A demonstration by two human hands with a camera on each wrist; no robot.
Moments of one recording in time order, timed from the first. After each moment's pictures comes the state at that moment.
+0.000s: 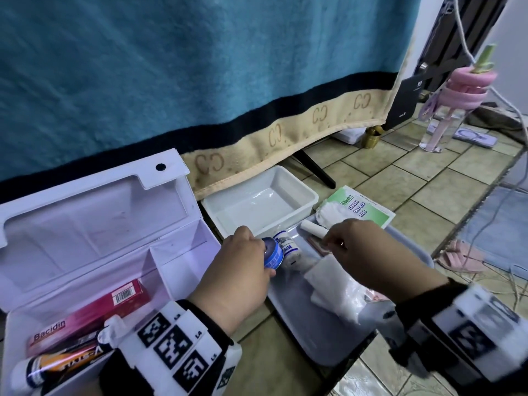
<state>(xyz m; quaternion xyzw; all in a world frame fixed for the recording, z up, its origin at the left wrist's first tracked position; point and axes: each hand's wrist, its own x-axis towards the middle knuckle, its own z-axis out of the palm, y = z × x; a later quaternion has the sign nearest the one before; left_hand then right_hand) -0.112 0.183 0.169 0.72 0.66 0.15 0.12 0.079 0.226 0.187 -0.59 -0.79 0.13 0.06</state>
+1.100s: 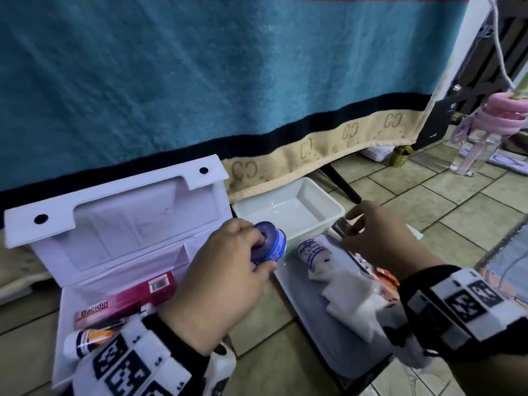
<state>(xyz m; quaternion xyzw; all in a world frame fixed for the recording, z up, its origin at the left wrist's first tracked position) -0.145 0.146 0.211 0.68 0.68 0.27 0.08 0.059 0.258 0.195 -0.65 -0.70 0.21 0.19</state>
